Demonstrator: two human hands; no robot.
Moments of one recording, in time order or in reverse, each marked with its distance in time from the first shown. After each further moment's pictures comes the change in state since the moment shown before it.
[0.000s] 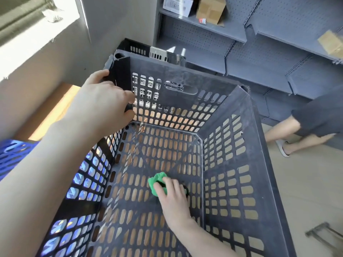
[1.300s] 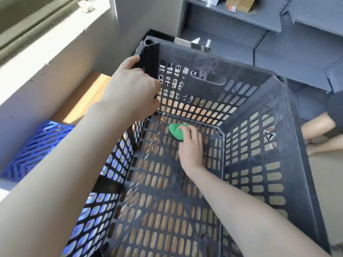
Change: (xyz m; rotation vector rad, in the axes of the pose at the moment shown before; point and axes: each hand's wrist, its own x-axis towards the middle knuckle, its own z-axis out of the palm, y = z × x) left_hand -0.003 0.005 -0.003 0.083 -0.033 0.010; right_hand 0.115 0.005 -0.032 0.307 0.256 0.222
